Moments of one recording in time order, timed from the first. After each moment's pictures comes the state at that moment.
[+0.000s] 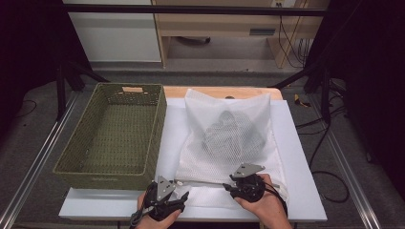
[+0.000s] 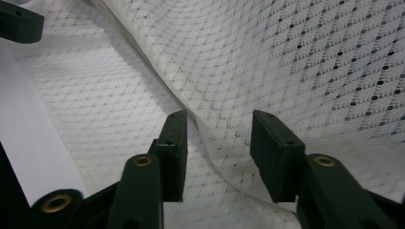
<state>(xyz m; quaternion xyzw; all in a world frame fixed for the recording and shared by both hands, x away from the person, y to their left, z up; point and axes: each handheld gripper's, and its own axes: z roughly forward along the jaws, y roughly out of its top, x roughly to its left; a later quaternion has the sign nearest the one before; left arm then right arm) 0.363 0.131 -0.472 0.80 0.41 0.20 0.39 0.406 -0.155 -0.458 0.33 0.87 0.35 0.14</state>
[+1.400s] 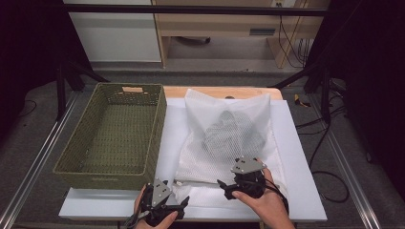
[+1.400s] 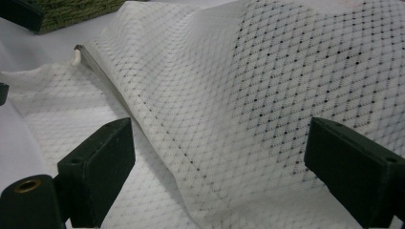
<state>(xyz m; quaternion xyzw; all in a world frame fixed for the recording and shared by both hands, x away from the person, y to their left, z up) 0.350 0.138 -0.463 0.79 0.40 0.20 0.41 0.405 -0.144 -0.424 0.31 0.84 0.38 0.22</state>
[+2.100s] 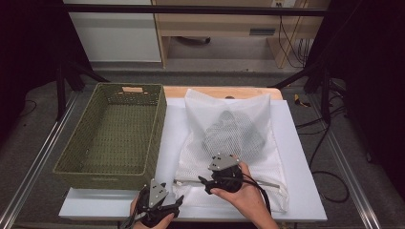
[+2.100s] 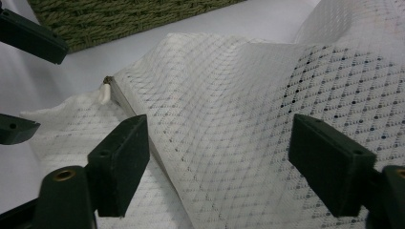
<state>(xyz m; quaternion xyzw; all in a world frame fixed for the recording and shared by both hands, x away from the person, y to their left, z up) 0.348 0.144 -0.466 0.80 0.41 0.21 0.39 0.421 -0.093 -0.429 0.27 0.86 0.39 0.21</state>
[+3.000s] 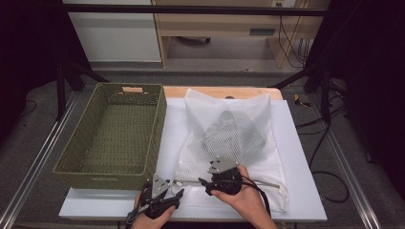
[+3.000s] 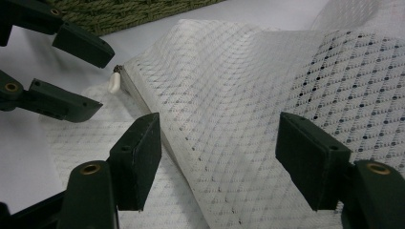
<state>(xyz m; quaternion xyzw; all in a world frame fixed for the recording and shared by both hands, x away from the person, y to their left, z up) 0.373 0.144 -0.482 0.79 0.42 0.19 0.39 0.418 -0.091 -0.437 0.26 0.86 0.38 0.19</state>
